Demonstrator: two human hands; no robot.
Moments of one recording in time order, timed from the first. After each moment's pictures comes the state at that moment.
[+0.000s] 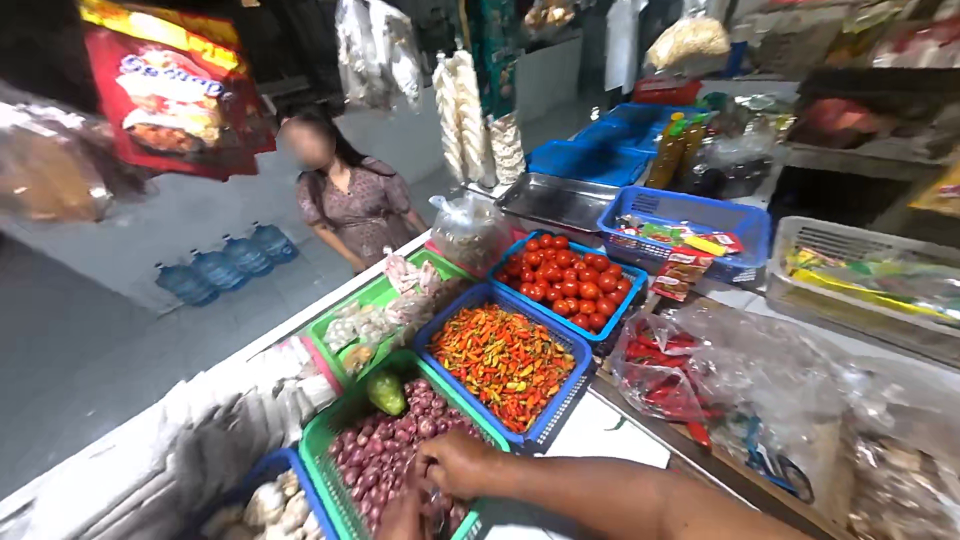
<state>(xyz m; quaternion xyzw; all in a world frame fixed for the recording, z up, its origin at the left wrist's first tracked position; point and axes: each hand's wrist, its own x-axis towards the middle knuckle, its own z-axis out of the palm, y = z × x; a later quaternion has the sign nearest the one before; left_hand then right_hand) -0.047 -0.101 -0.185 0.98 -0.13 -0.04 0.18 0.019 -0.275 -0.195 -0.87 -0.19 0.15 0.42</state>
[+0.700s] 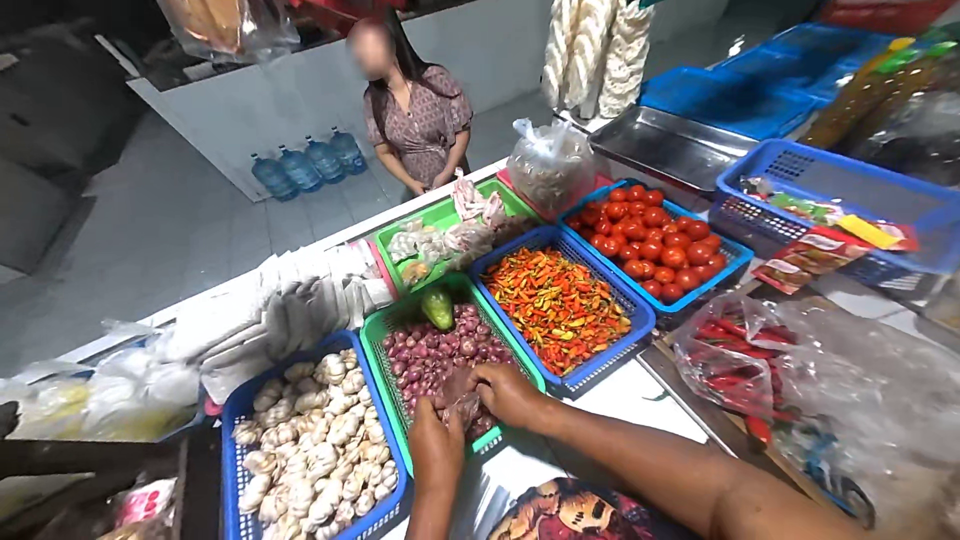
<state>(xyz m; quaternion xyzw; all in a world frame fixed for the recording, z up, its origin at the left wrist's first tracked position) -0.052 -0.108 -0.208 0.94 0.07 0.05 0.32 0.000 -0.281 -0.196 -0.87 -0.15 0.16 0.44</state>
